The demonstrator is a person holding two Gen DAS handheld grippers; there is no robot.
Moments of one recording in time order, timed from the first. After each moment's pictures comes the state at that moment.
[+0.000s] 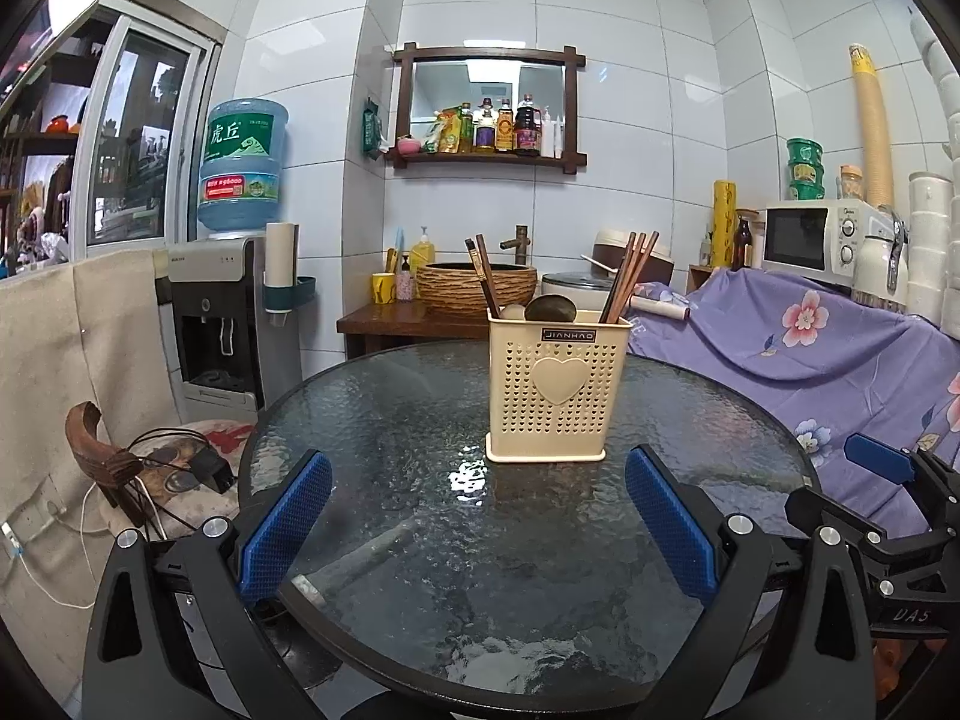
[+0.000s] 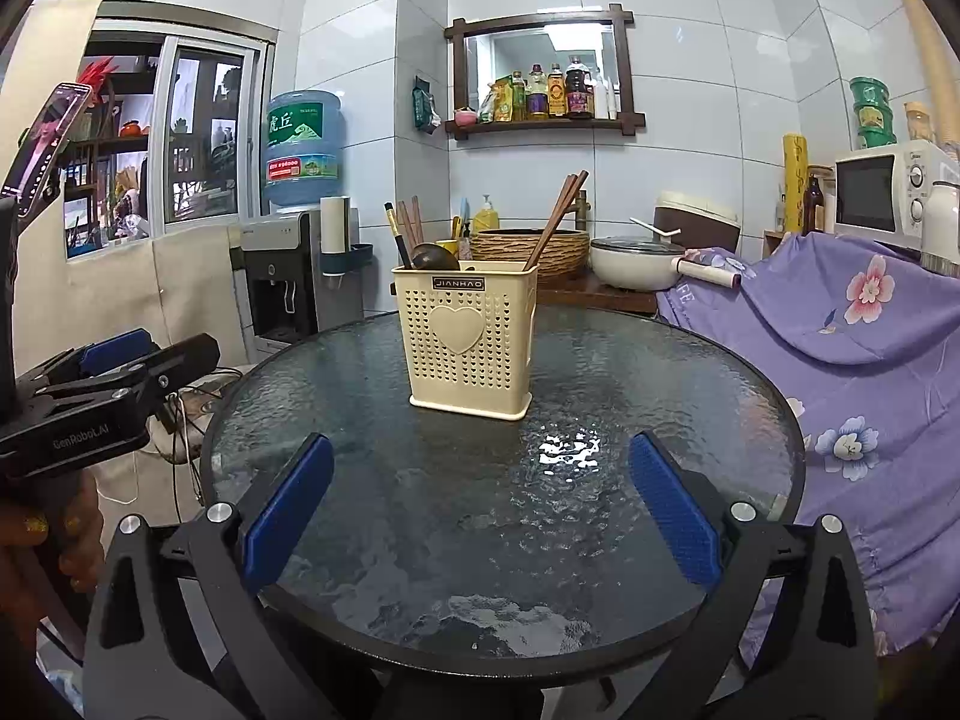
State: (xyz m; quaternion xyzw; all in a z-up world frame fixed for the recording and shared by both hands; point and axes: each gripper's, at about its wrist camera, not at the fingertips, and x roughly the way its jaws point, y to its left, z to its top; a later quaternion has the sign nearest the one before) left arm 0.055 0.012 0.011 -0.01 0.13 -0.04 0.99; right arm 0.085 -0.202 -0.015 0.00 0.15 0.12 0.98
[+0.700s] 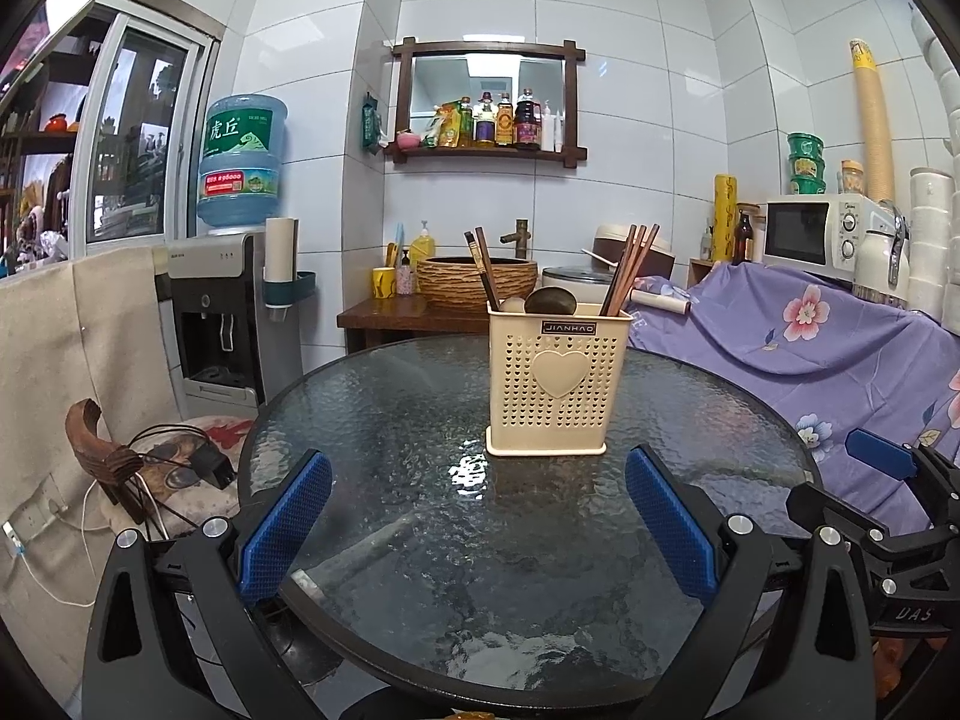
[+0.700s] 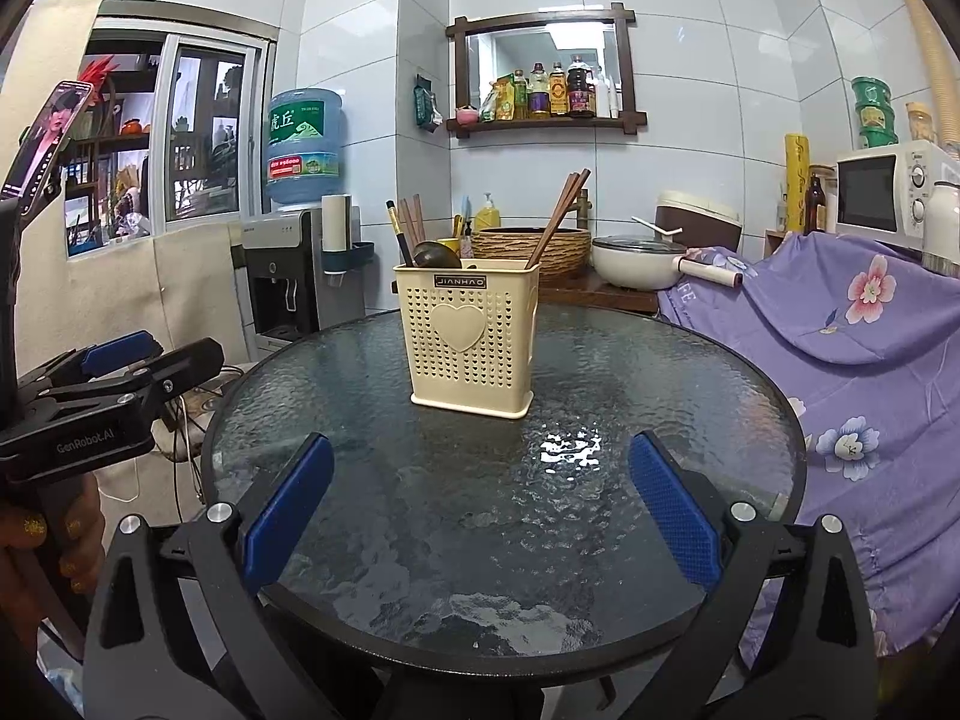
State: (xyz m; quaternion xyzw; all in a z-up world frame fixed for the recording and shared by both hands) left arm 0.056 0.012 0.010 -0.01 0.13 -0.04 0.99; right arm 0.084 -0.202 -0.016 0.00 0.15 0.12 0.98
